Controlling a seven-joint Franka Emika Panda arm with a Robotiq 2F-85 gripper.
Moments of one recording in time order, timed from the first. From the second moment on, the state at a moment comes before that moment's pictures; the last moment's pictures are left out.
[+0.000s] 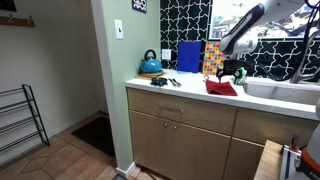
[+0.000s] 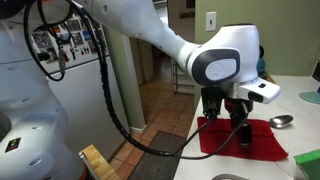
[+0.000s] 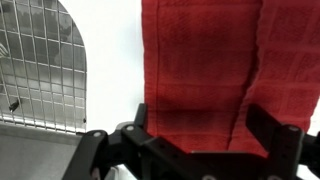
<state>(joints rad) -0.35 0.05 -0.37 -2.20 -0.04 2.39 0.34</state>
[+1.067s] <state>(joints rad) -0.38 0.09 -0.39 -2.20 0.03 2.41 0.24</state>
